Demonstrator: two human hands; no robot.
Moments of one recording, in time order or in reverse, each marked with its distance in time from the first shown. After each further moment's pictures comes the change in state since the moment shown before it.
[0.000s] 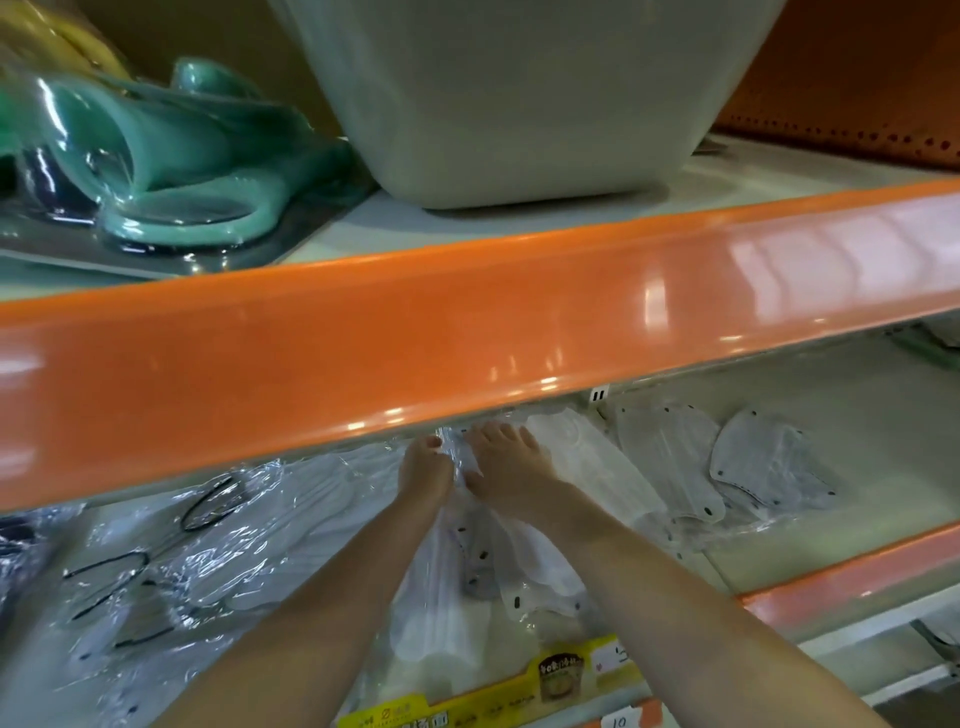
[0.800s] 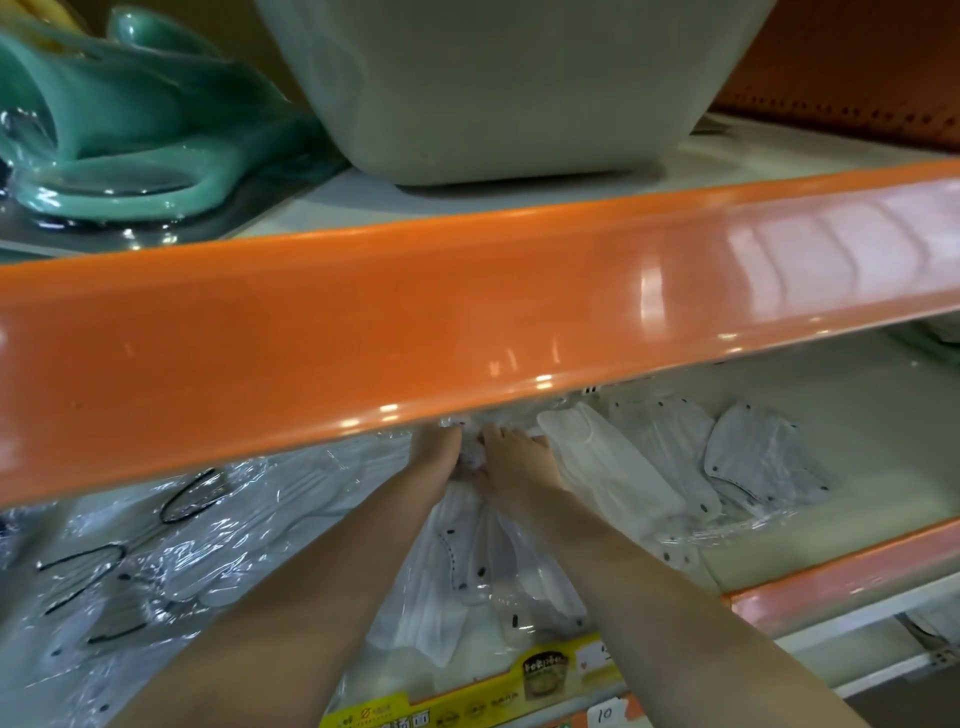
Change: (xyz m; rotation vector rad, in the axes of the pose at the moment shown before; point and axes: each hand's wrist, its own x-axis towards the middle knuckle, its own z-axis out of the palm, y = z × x) left_hand 0.000 0.027 0.020 -0.121 -0.114 -0.090; right_hand 0.004 0.019 0.018 0.007 0.050 0.164
